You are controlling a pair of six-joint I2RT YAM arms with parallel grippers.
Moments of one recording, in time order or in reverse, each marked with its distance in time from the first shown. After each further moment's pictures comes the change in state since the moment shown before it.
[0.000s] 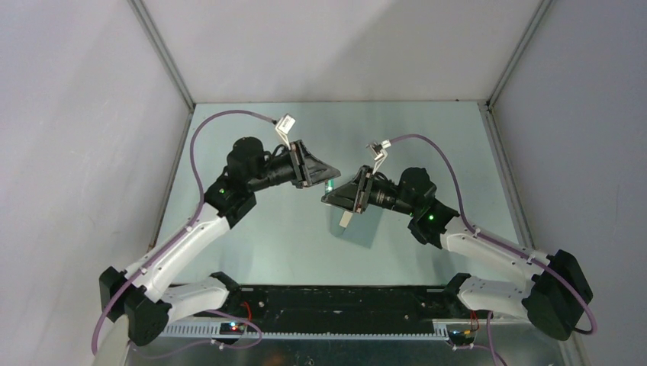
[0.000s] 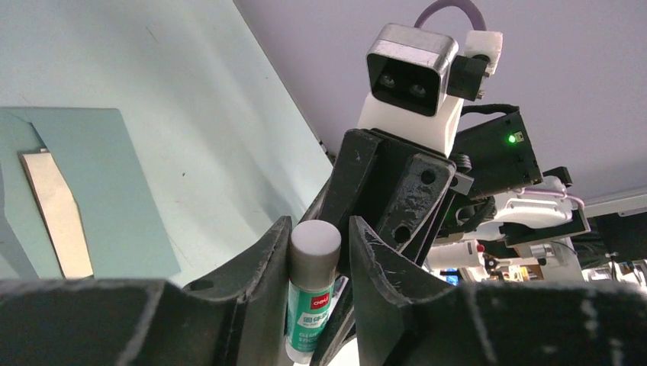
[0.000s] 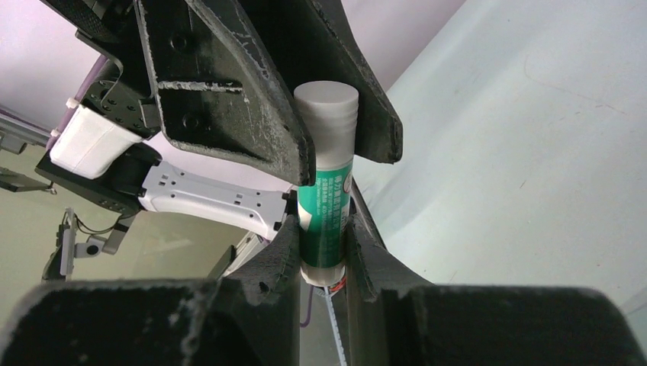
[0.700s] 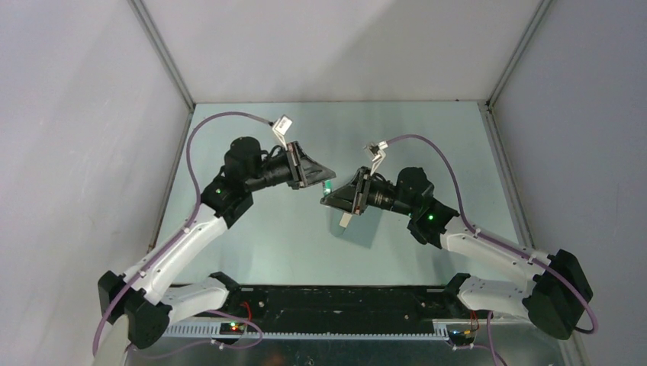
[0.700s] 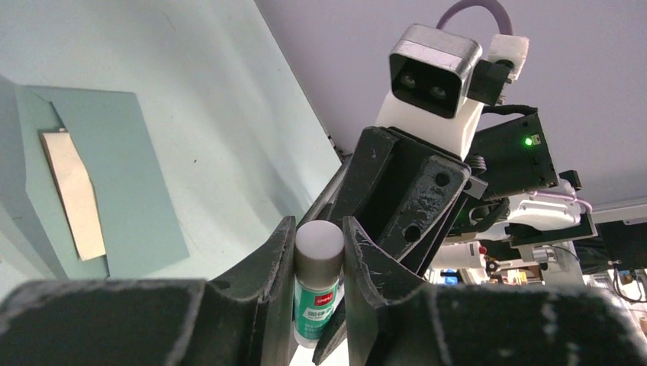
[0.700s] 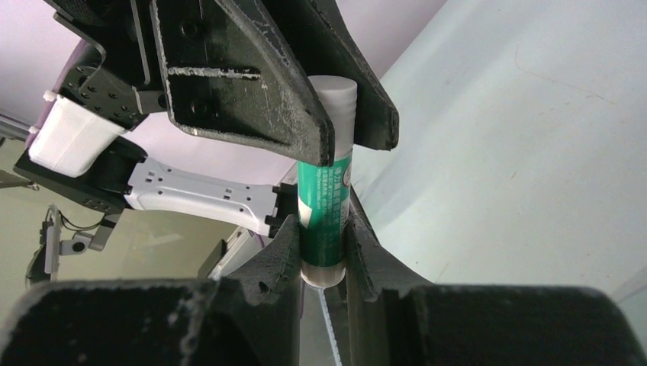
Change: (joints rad) left arm 0.033 -0.013 0.006 -0.055 0.003 0.010; right arm 0.014 0.000 0.013 -0.044 0.008 -0.027
